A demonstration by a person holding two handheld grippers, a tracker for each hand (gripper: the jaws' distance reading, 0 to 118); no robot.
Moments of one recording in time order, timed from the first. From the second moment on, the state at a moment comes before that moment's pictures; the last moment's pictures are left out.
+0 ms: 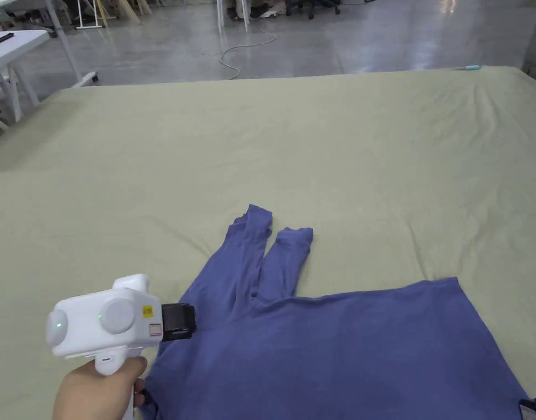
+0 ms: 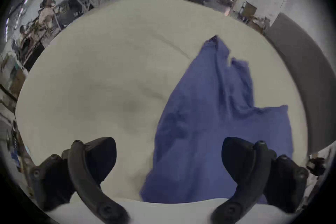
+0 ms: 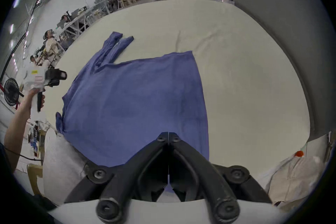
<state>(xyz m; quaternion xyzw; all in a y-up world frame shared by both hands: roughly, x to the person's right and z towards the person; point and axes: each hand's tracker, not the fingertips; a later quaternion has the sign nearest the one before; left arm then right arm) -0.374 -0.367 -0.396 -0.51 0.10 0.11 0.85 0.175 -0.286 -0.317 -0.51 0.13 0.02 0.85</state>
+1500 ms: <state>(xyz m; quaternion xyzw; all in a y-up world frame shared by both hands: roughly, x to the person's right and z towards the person) -0.353 -0.024 -0.471 -0.36 -0.02 0.02 0.93 0.178 0.006 -0.518 -0.37 0.11 0.09 0.92</state>
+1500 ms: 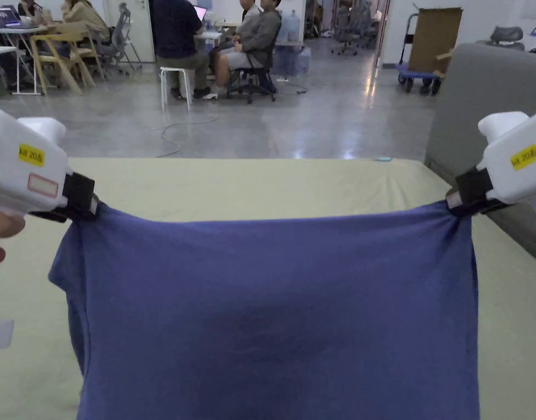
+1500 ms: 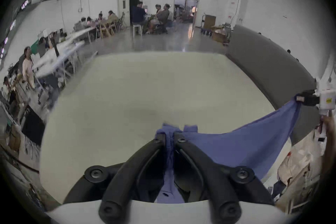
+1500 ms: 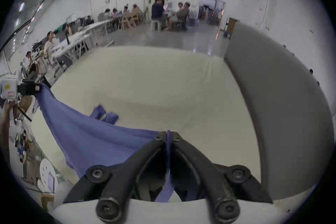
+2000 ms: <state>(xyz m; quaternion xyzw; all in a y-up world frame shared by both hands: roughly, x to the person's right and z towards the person) -0.359 0.216 -0.648 -0.20 0.07 0.04 0.98 0.121 0.251 -0.688 -0.18 0.05 0.07 0.98</state>
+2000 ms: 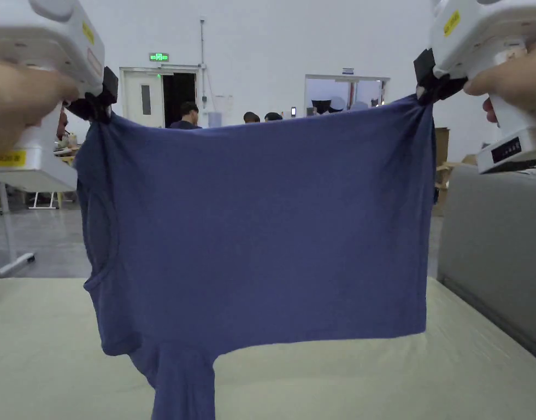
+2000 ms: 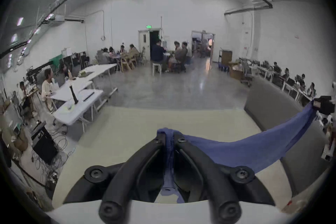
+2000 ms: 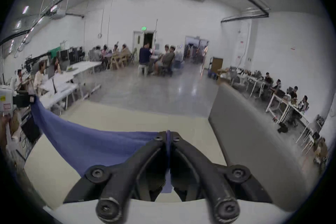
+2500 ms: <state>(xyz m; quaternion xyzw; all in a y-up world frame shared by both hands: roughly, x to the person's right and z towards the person) -0.349 0.242 -0.724 -0.10 0.08 0.06 0.99 0.117 0.254 -0.772 -0.09 -0.01 0.07 0.99</state>
